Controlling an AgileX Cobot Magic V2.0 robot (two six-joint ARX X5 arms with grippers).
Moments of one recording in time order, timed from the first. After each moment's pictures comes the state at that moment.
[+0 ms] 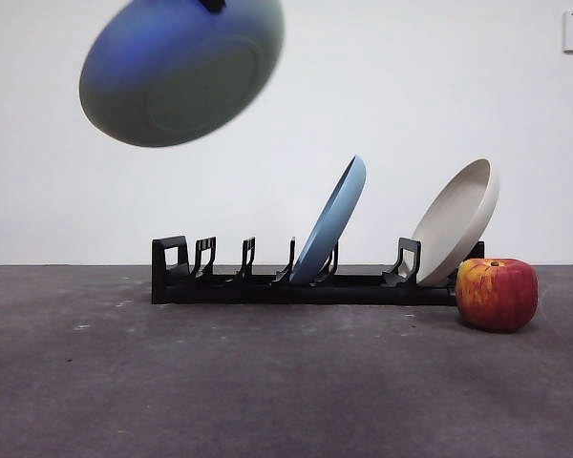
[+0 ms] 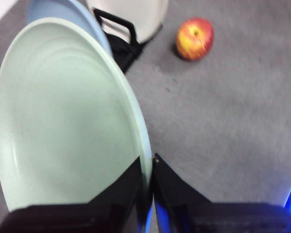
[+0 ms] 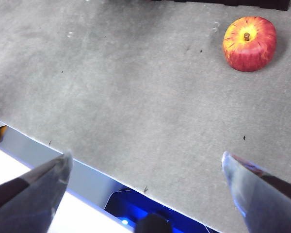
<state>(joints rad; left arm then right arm) -0.73 1.35 1.46 -0.89 -0.01 0.34 0.07 0.68 0.90 -1.08 -0.50 -0.08</state>
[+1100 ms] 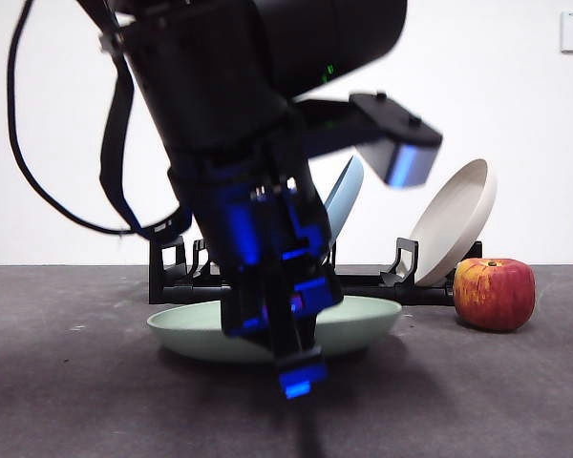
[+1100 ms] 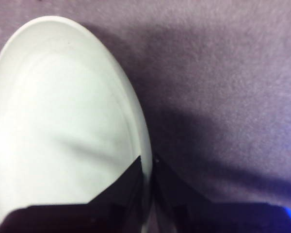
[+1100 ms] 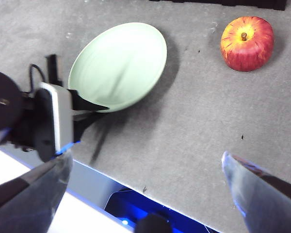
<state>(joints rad) -1.09 1.72 0.94 -0.26 -0.41 0.44 0.07 0.68 0.90 -1.08 -0.50 -0.08</state>
